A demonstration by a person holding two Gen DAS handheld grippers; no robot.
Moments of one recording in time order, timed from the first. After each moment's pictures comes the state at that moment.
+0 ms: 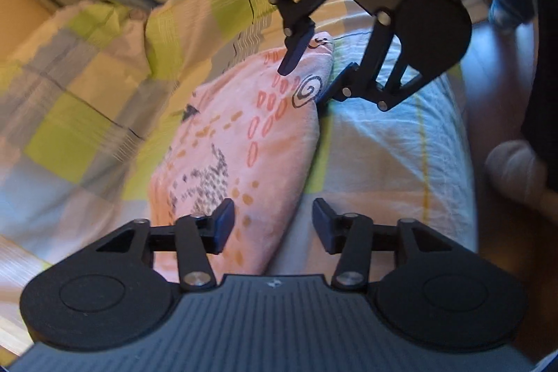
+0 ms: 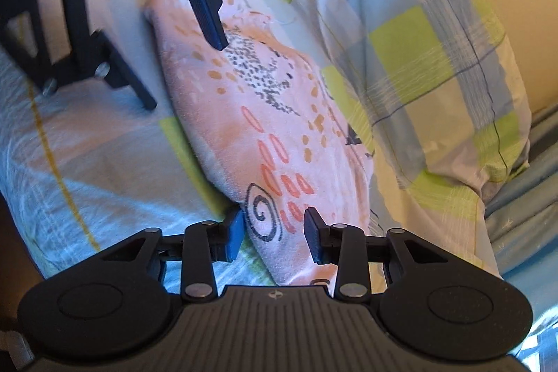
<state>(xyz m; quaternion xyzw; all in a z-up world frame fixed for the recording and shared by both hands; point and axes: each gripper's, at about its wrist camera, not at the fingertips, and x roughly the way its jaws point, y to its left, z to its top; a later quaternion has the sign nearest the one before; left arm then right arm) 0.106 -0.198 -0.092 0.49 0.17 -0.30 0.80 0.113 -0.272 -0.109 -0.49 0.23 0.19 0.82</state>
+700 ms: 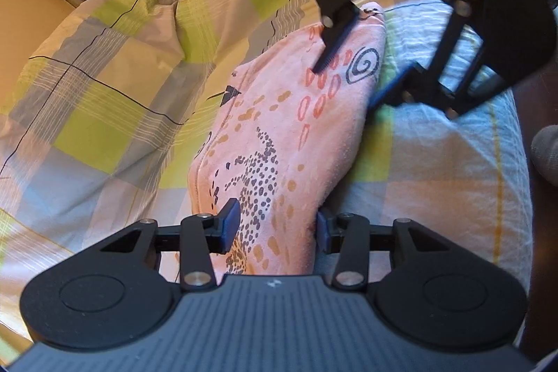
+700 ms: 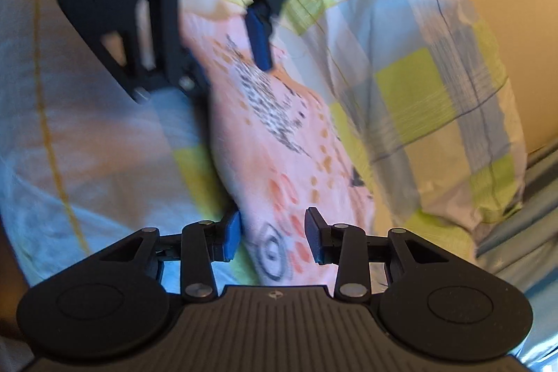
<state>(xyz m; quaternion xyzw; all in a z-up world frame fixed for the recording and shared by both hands) 0.133 -0.197 -0.093 0.50 0.18 -0.23 0.81 0.110 -0.261 -0.114 -0.53 0.16 0.20 0.81</state>
